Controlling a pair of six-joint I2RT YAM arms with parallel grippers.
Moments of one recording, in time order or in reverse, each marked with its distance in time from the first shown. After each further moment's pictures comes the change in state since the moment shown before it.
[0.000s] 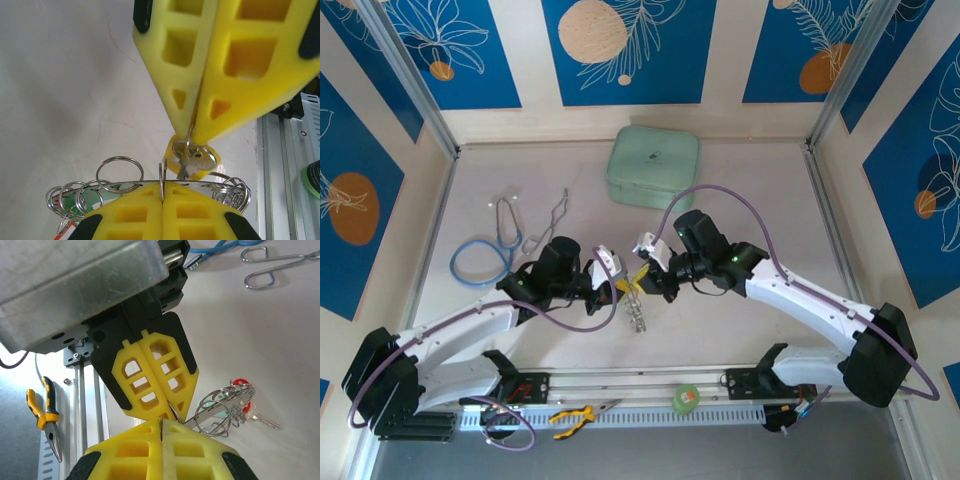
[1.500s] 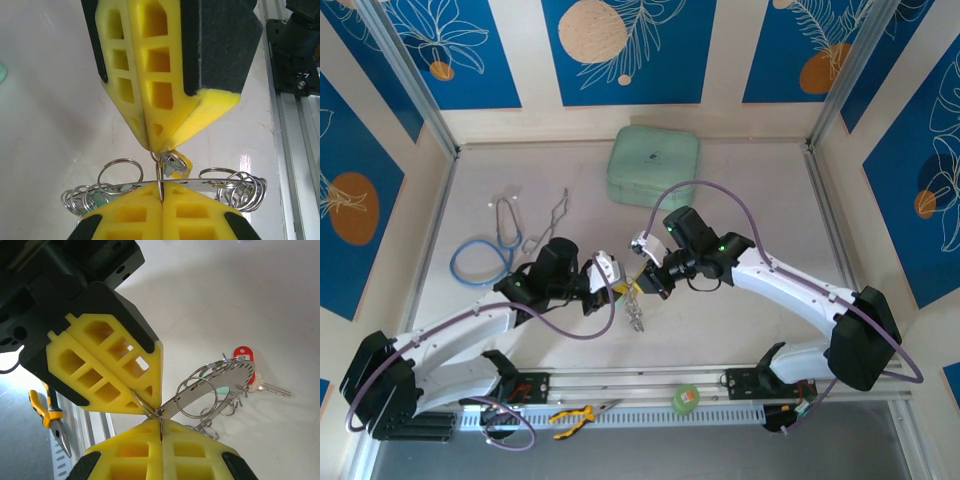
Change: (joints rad) left arm 0.005 -0.028 -0.014 -0.013 -0.020 0.161; right arm -0.017 0.111 0.072 -0.104 0.022 0.084
